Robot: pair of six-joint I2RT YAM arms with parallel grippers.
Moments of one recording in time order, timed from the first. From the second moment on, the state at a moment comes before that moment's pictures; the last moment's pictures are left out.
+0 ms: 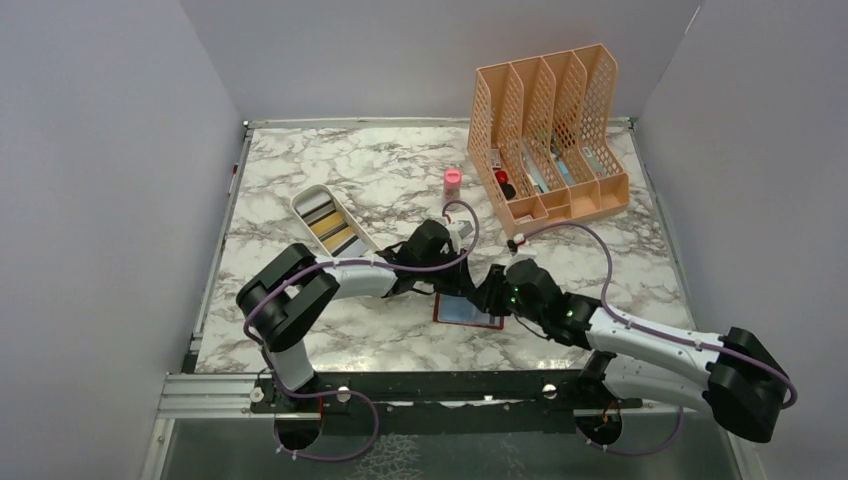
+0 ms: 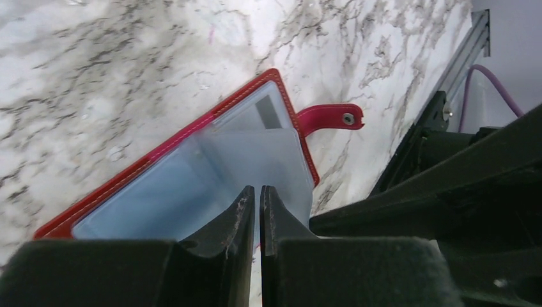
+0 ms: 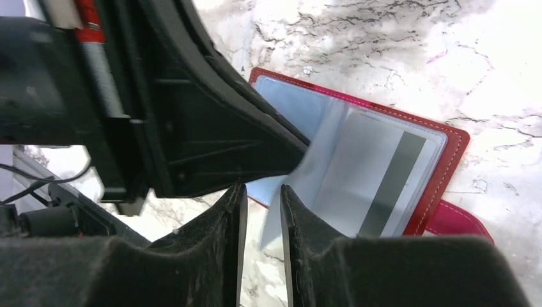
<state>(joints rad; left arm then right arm) -0.83 1.71 0.84 0.20 0.41 -0.64 0.90 1.04 0.41 0.03 0.17 0.81</state>
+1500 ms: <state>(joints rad) -0.42 1.35 1.05 -0.38 -0.05 0.11 0.90 1.07 0.38 -0.11 0.19 0.86</state>
